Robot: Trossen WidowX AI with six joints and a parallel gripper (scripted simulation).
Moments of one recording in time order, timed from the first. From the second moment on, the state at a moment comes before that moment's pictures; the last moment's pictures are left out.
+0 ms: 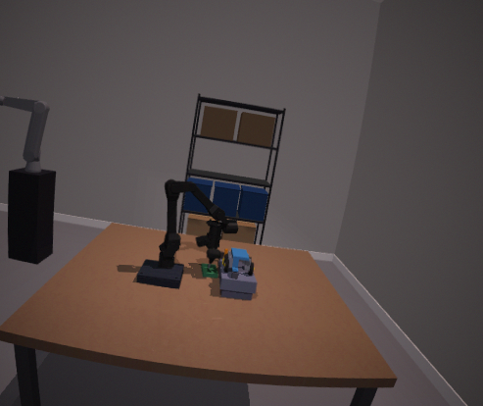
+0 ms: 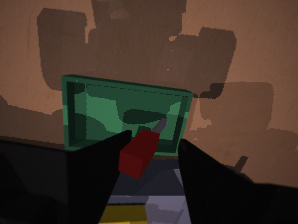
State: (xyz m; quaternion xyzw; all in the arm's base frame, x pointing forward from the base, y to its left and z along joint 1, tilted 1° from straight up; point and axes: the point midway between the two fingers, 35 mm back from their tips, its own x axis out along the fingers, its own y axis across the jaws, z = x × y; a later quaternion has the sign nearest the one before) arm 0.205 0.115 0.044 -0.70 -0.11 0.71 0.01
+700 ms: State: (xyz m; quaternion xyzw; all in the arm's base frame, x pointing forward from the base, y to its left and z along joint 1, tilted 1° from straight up) arm 0.208 0.100 0.038 -0.70 -0.11 0.71 0.01
